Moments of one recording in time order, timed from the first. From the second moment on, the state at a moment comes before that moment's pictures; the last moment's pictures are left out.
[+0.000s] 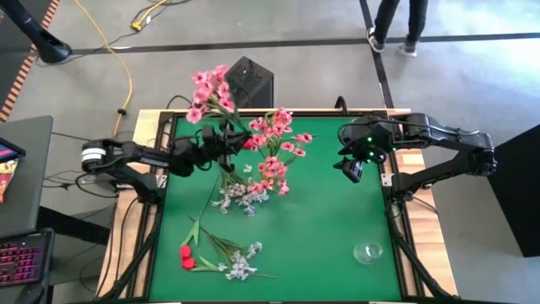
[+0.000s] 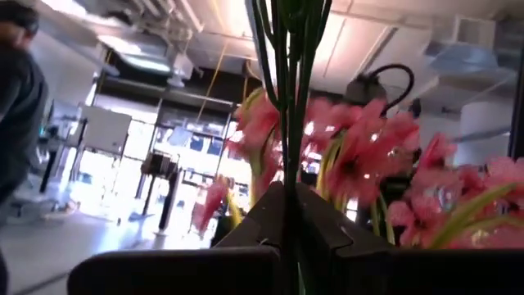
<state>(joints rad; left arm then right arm) 0.29 1.44 0.47 1.46 0.06 -0.28 -0.09 1.13 1.40 -1.19 0.03 0.39</state>
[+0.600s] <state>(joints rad) 0.24 1.47 0.42 1.39 -0.01 -0.30 -0.09 1.13 1.40 -1.17 0.08 0.37</state>
